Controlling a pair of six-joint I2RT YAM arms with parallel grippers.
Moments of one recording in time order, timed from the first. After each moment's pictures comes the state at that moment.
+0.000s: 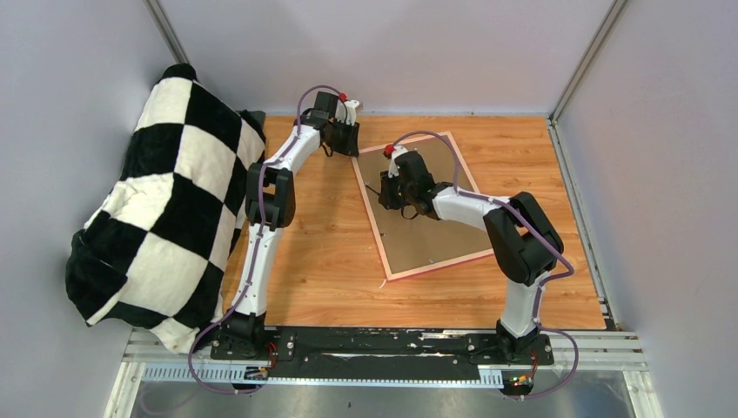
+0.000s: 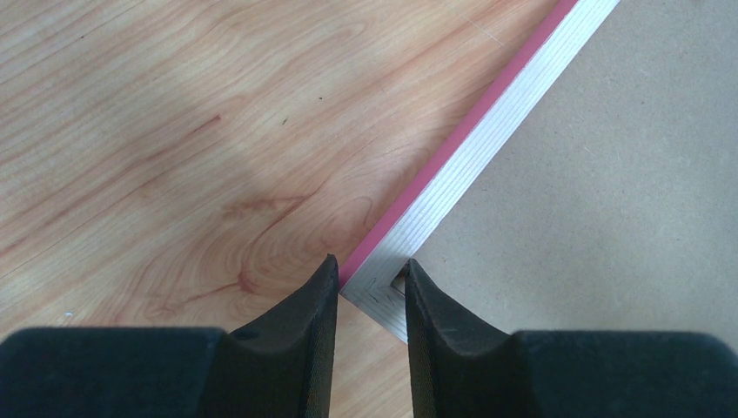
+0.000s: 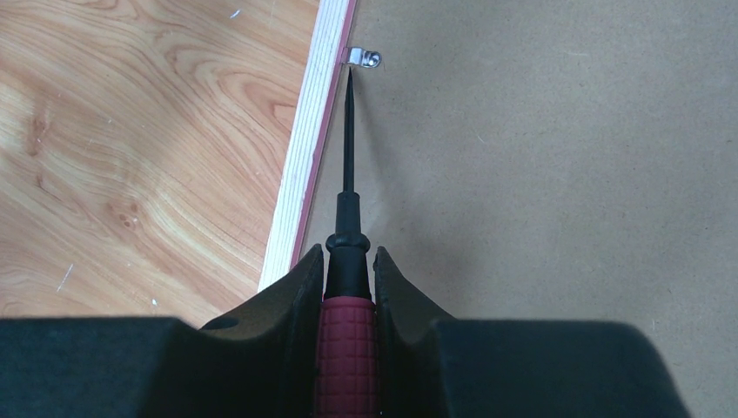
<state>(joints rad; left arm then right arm) -0.27 2.59 2.32 -0.60 0.39 0.09 0.61 1.86 1.16 0.05 -0.09 0.23</state>
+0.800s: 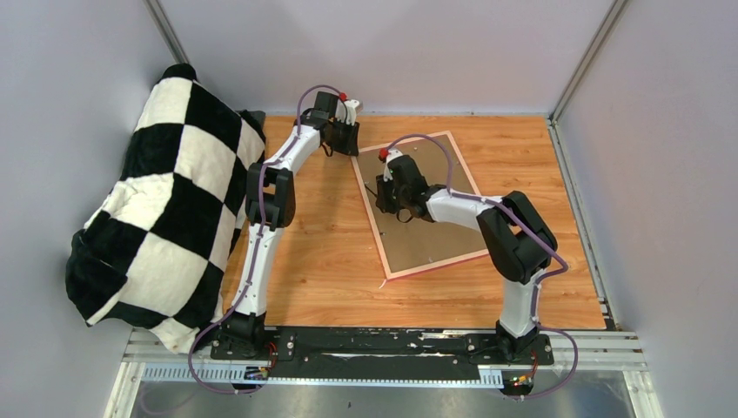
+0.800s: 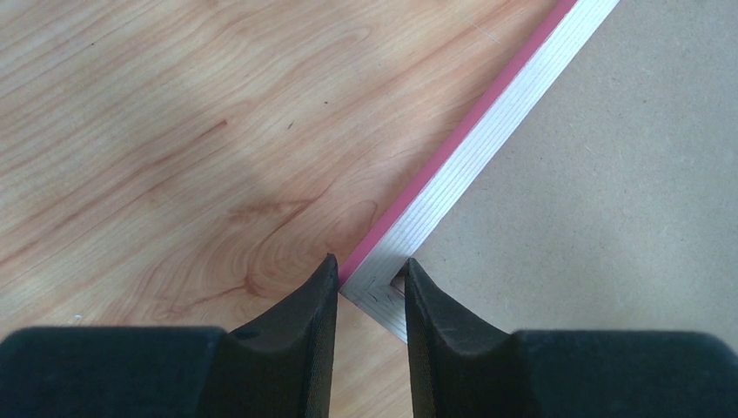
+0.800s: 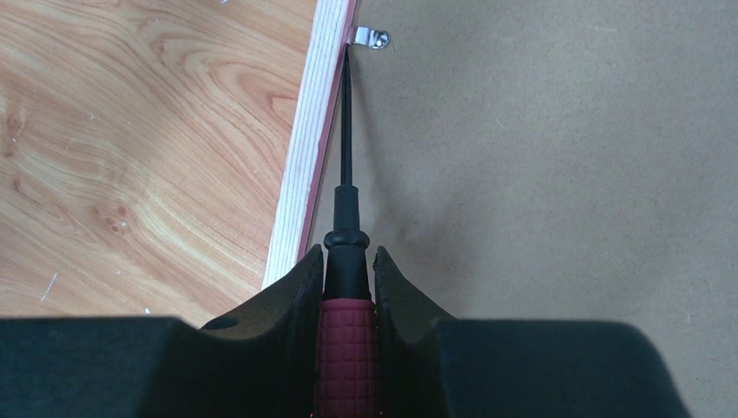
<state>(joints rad) -0.27 2.59 2.32 -0.59 0.38 0.09 0.63 1.89 1.16 0.06 -0.04 0.24</state>
